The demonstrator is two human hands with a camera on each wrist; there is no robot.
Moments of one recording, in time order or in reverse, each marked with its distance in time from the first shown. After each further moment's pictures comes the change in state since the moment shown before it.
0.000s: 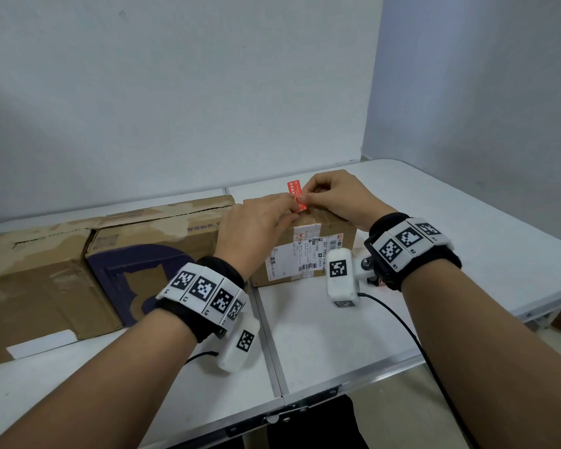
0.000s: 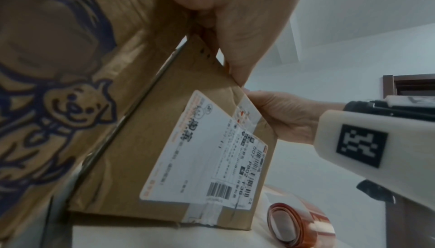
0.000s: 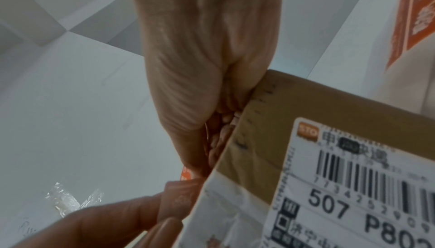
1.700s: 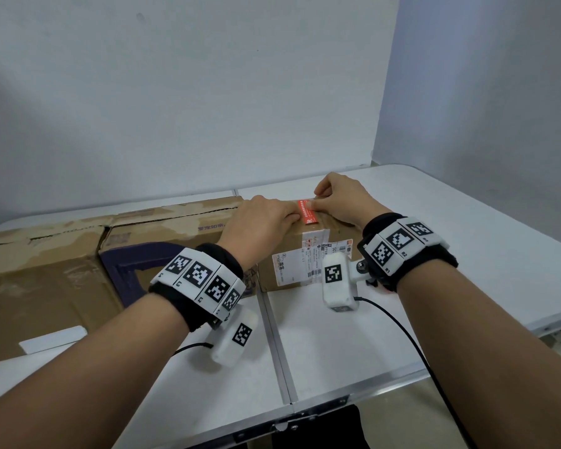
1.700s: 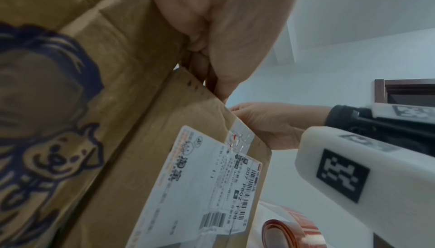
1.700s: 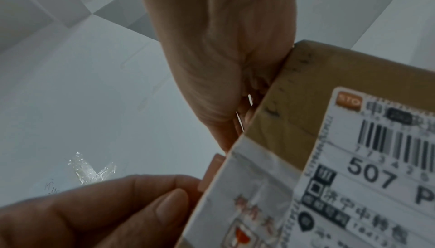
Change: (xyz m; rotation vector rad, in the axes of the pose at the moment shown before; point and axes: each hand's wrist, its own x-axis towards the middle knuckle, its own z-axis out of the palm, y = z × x) left_hand 0.013 -0.017 -0.004 0.035 -0.221 0.044; right_hand 0.013 -0.007 0.011 -0.346 0.047 0.107
